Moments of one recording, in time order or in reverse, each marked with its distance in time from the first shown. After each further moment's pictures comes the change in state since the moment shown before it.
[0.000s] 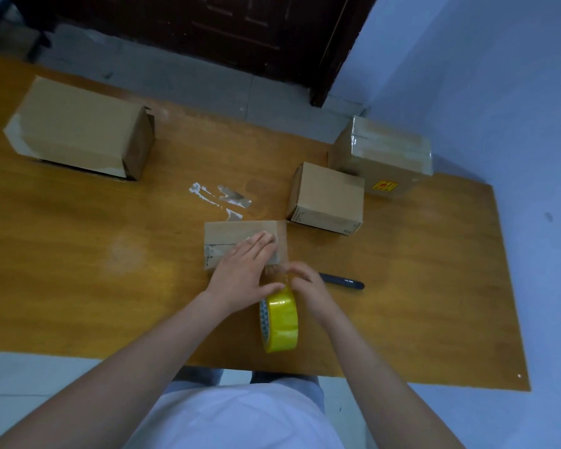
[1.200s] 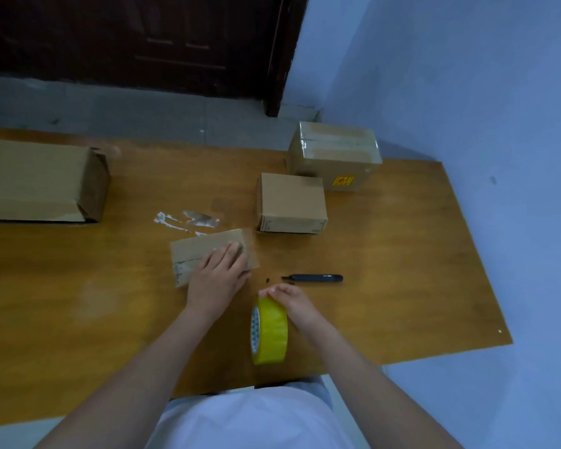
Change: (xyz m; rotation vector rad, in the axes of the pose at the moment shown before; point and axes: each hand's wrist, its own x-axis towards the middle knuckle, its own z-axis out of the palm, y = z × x) left_hand 0.022 -0.027 0.028 0.299 0.534 0.245; right_hand -0.026 -0.005 0.004 0.262 0.020 0.186
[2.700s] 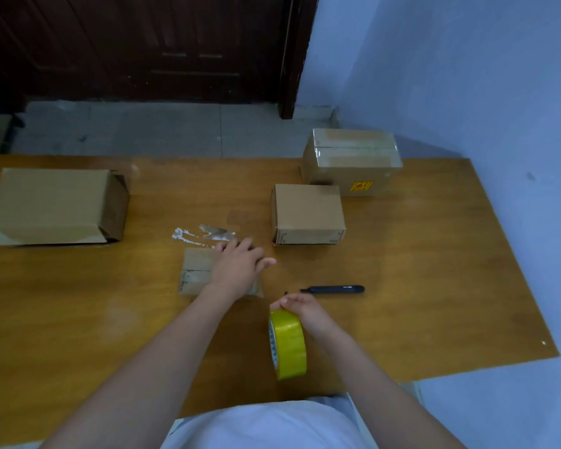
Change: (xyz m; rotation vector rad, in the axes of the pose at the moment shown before) left_hand 0.072 -0.012 -0.015 -0.045 -0.721 -0.217; right_hand 0.029 0.005 -0.001 -0.031 -0.023 0.061
